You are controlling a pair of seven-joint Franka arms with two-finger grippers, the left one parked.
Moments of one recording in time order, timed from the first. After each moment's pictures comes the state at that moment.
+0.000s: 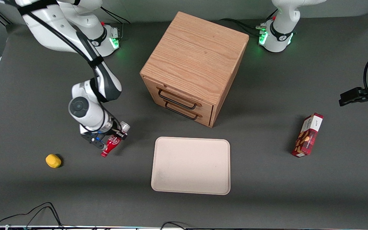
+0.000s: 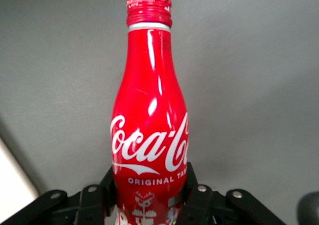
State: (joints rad) arm 0.22 0.39 0.05 -1.94 0.00 2.32 0.84
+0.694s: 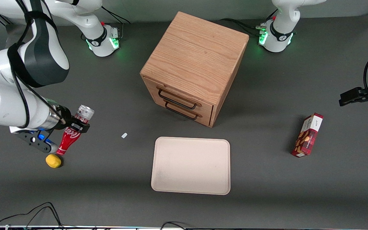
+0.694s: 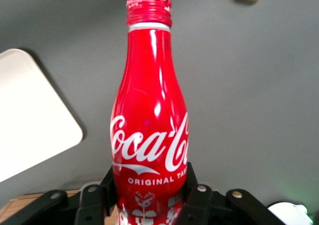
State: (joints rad) arm 0.18 0.49 0.06 -1.14 0.01 1.45 0.76
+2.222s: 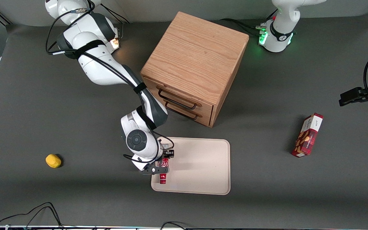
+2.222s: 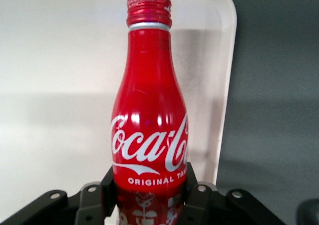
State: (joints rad) arm 0.45 1.09 0.07 -0.97 0.01 2.11 0.47
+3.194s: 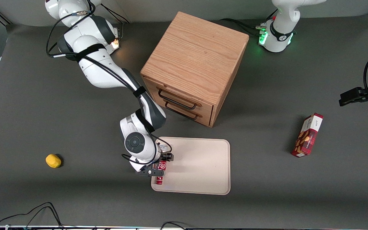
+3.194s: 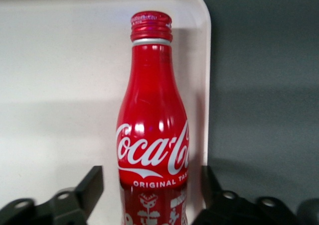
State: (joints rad) arm 0.44 1.11 0.06 -0.96 0.01 2.14 0.54
